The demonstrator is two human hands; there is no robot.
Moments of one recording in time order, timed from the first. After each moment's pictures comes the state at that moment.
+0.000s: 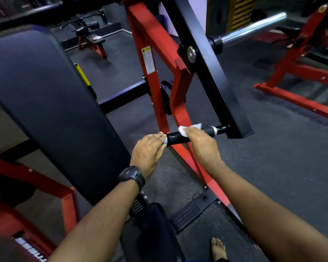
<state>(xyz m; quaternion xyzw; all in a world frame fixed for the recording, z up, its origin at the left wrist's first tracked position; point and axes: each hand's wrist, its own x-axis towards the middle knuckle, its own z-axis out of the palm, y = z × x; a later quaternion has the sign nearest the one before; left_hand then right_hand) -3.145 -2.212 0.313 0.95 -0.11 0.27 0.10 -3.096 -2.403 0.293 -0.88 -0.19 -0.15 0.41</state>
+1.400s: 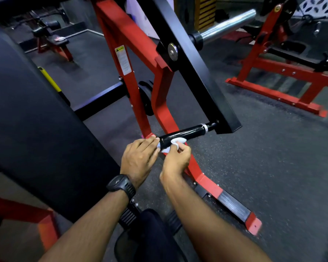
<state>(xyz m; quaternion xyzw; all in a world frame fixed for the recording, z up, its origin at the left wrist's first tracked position) -3.126 -2.192 0.294 0.91 -0.20 0.34 0.09 -3.120 -2.281 0.282 -0.52 0.33 -0.20 0.76</state>
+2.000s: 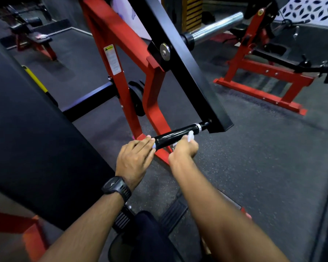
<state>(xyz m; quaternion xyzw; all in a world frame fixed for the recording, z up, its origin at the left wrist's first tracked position) -3.125 -2.190 0.292 0.91 -0.21 0.35 0.10 -3.080 -2.325 0.294 -0.35 0.44 -0.15 0.81</state>
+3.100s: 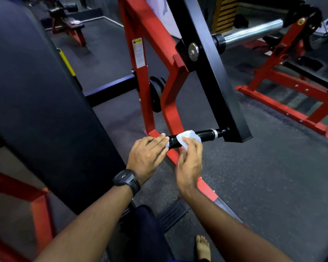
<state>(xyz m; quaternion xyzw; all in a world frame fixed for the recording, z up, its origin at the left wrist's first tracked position) -3.126 -2.190 0.288 0.90 -0.20 0.36 0.12 -3.130 -2.332 0.267 -0.81 0.05 -0.28 0.51</state>
